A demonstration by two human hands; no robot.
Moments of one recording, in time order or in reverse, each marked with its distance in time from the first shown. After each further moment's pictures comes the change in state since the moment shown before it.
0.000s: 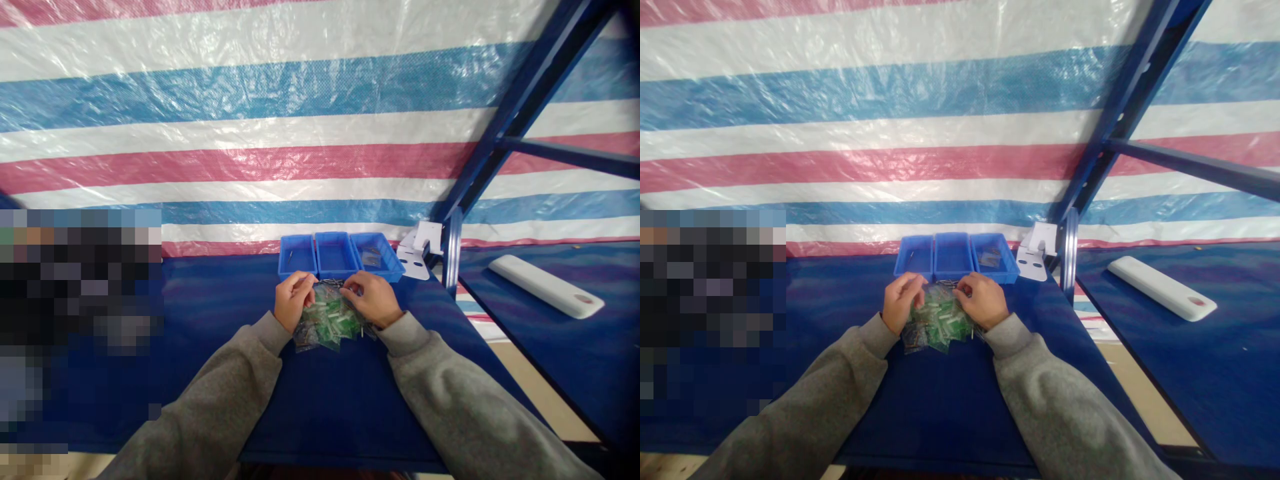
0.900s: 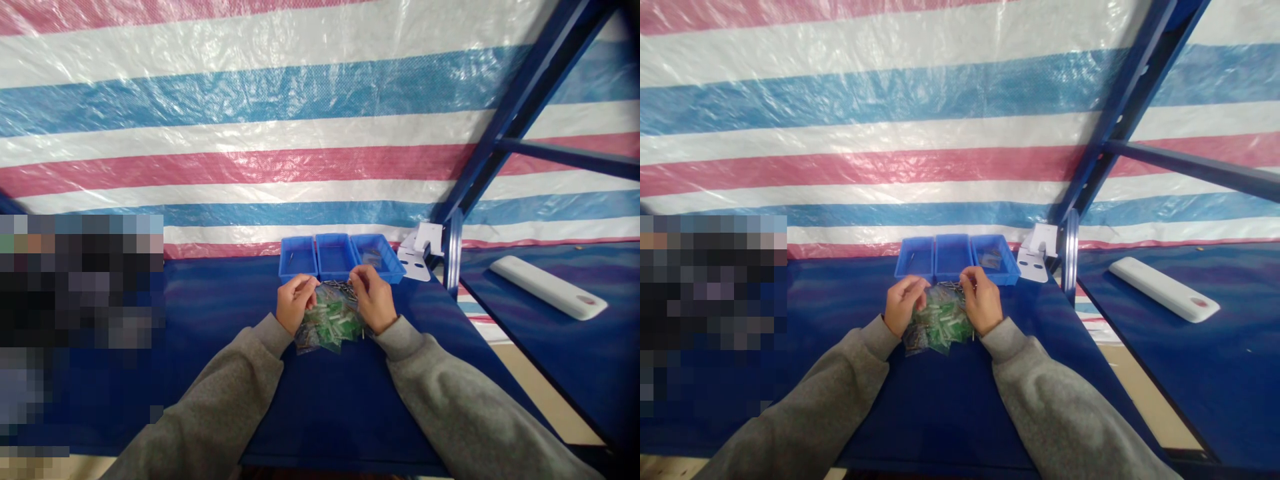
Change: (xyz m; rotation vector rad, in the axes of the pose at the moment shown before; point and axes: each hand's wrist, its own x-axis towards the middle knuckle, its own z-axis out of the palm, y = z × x) left_hand -0.001 -0.002 0.000 0.022 -0.007 -0.004; right_hand -0.005 -0.010 0.010 0.310 0.236 0.101
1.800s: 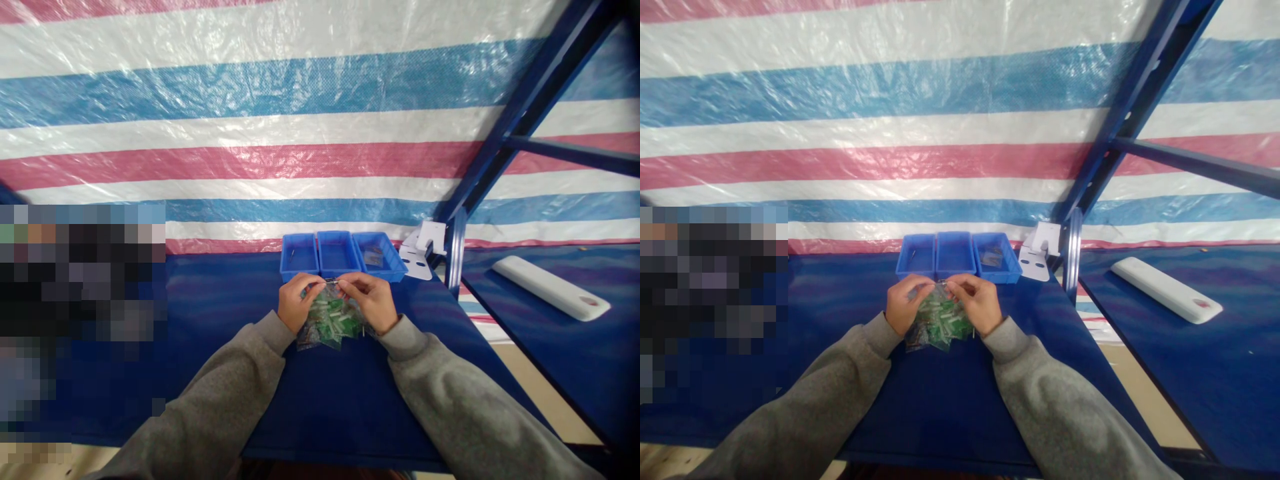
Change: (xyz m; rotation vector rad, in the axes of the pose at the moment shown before) left_hand -0.001 0.005 -0.002 0.459 0.016 0.380; right_hand -0.004 -0.016 0.001 0.547 -0.192 0.165
